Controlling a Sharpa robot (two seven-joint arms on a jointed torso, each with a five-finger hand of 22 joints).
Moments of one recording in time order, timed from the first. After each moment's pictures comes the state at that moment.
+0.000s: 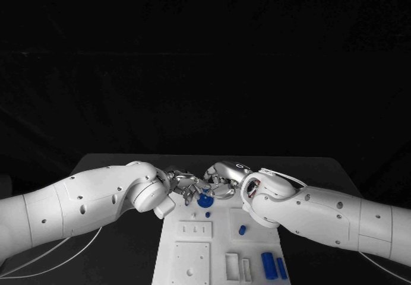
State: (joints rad) left arm 1.36 -0.64 -0.14 1.37 -0.44 -0.13 -0.35; left_hand 1.00 0.09 0.41 -0.20 0.06 0.98 0.10 0.39 0.47 1.32 -0.03 0.55 0.47 1.12 -0.10 1.05 0.67 0.08 0.91 -0.12 0.93 1.29; right arm 1.25 -0.54 -0.11 1.38 -1.42 -0.36 -0.17; right_hand 1.09 -0.13 0.76 -0.21 0.06 0.96 0.08 0.36 0.50 1.22 -0.02 1.25 1.31 1.31 -0.12 1.23 1.08 0.20 1.13 -0.06 1.13 1.31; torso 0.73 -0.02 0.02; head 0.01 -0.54
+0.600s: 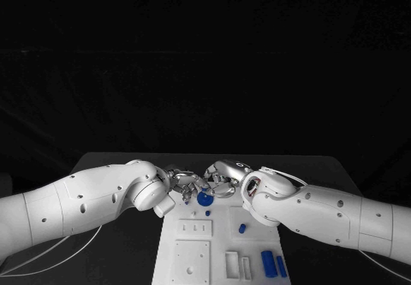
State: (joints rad) left arm 1.36 -0.64 -0.14 1.37 -0.45 -0.13 -0.34; left_hand 0.93 0.04 0.61 -0.22 0.05 1.00 0.10 0.39 0.47 1.40 -0.06 0.62 0.51 1.19 -0.15 1.15 0.68 0.08 0.97 -0.14 1.03 1.29; right arm 1.25 -0.55 -0.11 1.38 -1.41 -0.36 -0.17; right_hand 1.08 -0.13 0.76 -0.21 0.07 0.96 0.08 0.36 0.51 1.22 -0.02 1.25 1.31 1.31 -0.12 1.23 1.08 0.20 1.13 -0.06 1.13 1.31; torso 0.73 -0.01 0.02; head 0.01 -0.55
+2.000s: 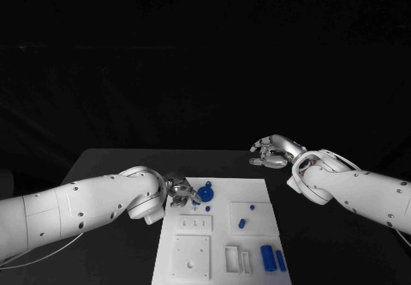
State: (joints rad) left arm 1.35 -0.66 -0.22 1.40 -0.82 -0.09 -0.39; left_hand 0.86 0.01 0.64 -0.25 0.17 1.06 0.07 0.42 0.47 1.44 -0.11 0.83 0.63 1.23 -0.17 1.34 0.69 0.08 1.02 -0.16 1.17 1.28; right arm 1.28 -0.76 -0.06 1.27 -1.15 -0.44 0.02; right_hand 0.97 -0.22 0.53 -0.19 0.52 0.82 0.17 0.26 0.47 1.01 0.06 0.83 0.87 1.16 -0.05 0.83 0.83 0.26 0.91 0.08 0.81 1.20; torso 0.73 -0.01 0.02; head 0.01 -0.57
